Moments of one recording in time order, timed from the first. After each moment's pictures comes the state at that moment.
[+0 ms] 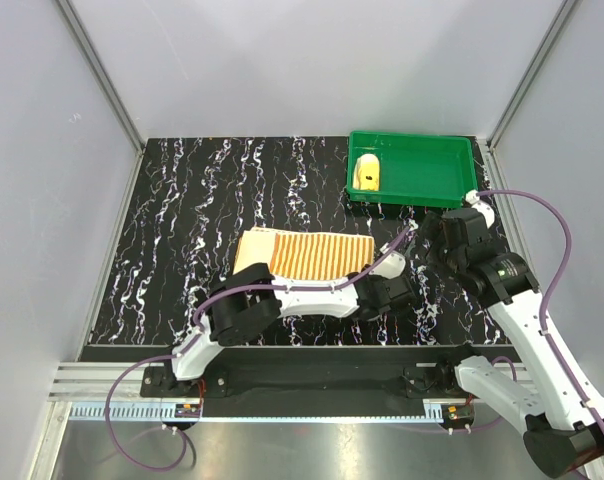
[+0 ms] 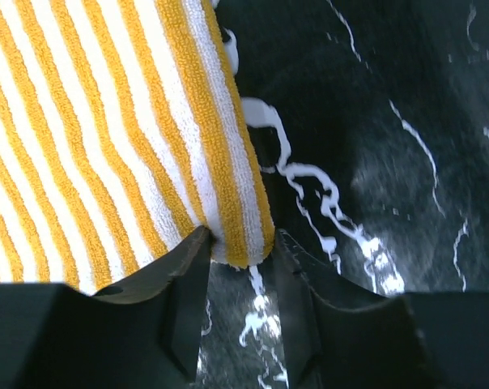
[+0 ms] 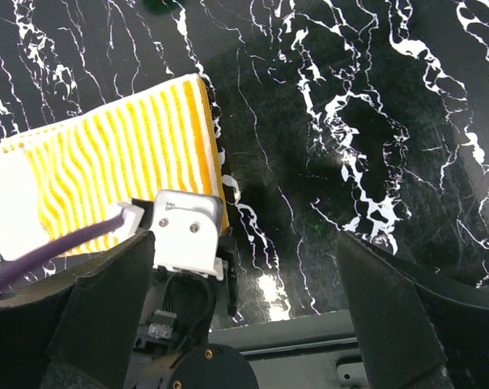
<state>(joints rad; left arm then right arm) -1.28 2.17 1.58 -0.56 -0.59 -0.63 0.36 0.87 1.03 -0.95 0.24 0.72</state>
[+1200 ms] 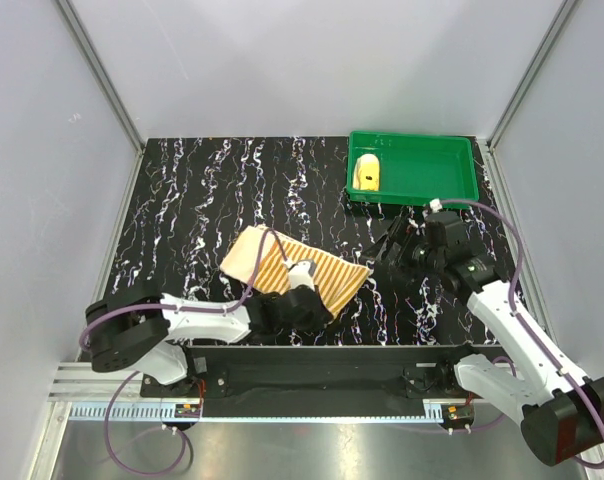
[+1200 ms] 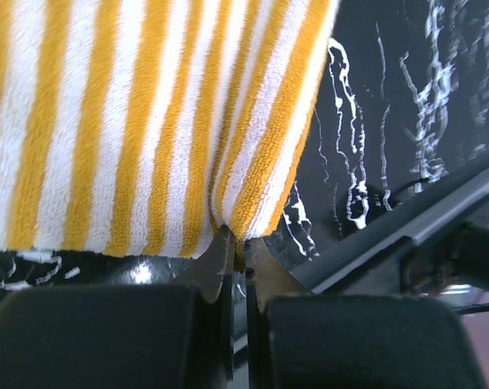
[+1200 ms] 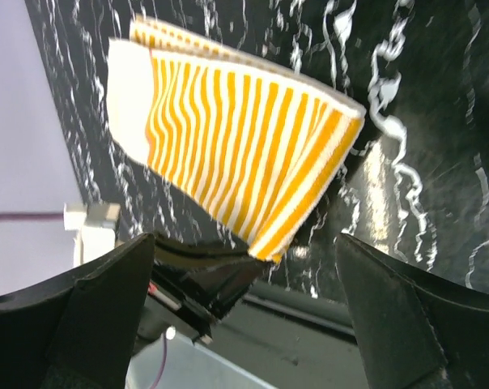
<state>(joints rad) -1.19 1.48 0.62 0.13 -0.25 -1.02 0.35 0.95 0.83 -0.59 -0.21 0.84</state>
